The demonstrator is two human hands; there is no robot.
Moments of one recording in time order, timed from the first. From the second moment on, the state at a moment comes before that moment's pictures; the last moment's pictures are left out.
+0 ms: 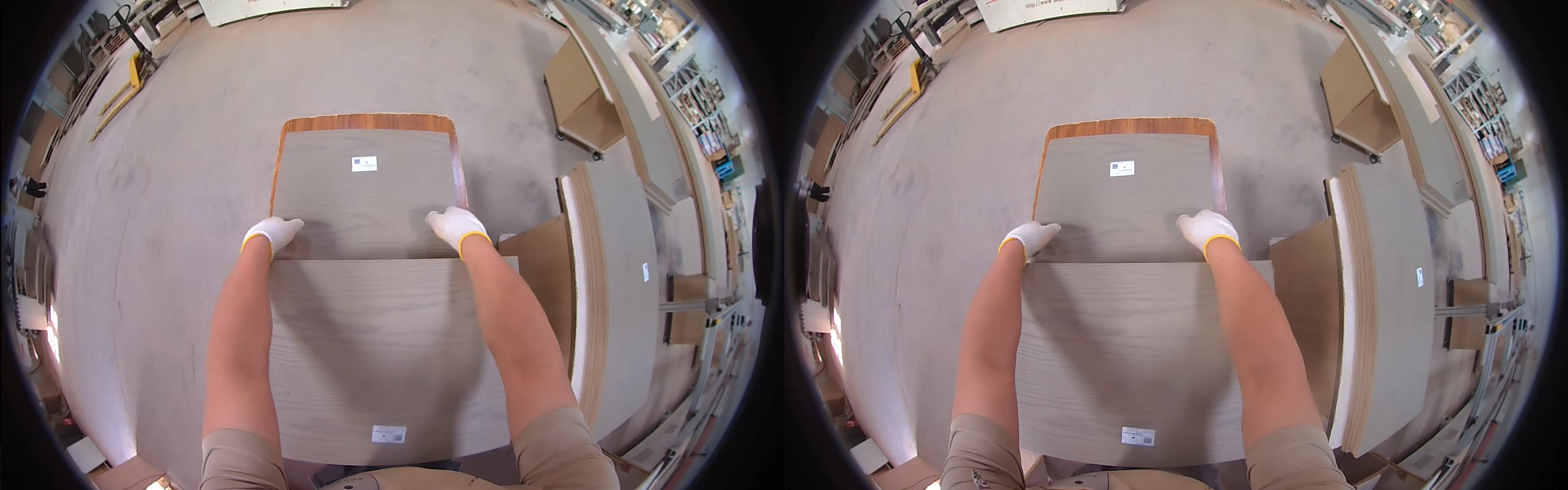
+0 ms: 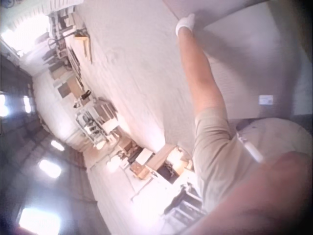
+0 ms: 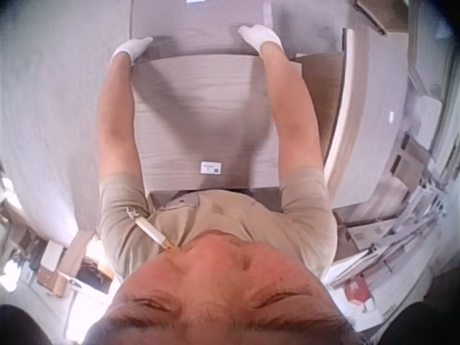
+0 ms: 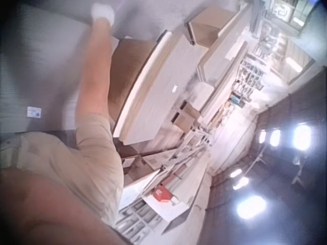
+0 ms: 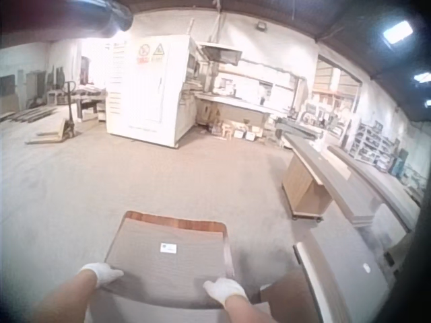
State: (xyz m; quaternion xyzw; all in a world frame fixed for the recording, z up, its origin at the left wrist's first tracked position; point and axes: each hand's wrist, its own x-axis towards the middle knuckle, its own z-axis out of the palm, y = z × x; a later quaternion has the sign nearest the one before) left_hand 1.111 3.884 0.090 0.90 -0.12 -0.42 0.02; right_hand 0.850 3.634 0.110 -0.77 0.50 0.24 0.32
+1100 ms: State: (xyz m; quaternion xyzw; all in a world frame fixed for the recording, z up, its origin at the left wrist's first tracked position) left_hand 1.139 3.819 0.051 0.93 -0.04 -0.33 0.15; right_hand 0.860 3.579 0.096 -0.74 0.50 0.21 0.40
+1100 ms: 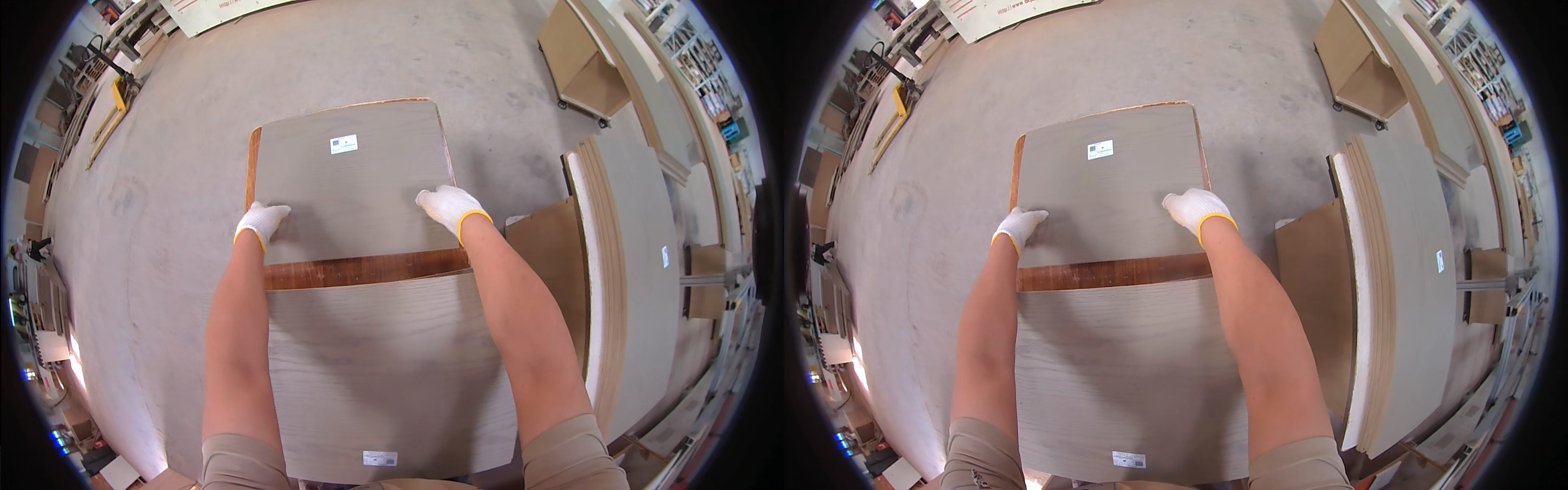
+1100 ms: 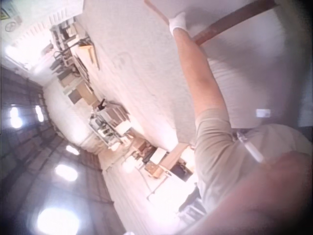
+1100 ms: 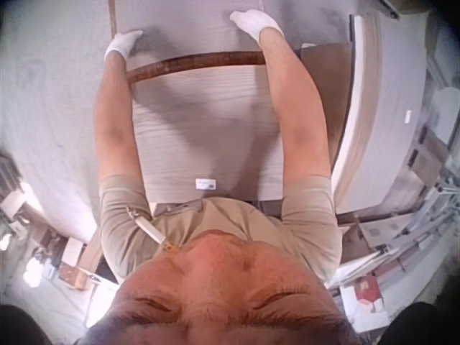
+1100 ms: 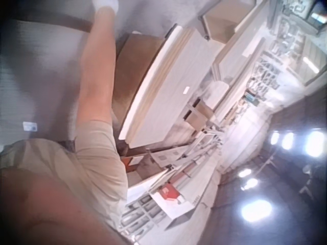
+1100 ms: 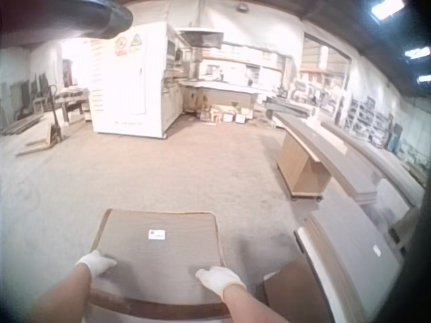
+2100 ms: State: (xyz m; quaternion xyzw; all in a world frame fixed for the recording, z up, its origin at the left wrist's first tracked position) left_hand 0.903 3.988 0.190 0.71 -0.20 -0.34 0.59; right_hand 0.459 3.884 0.393 -0.83 0.37 -0.40 0.13
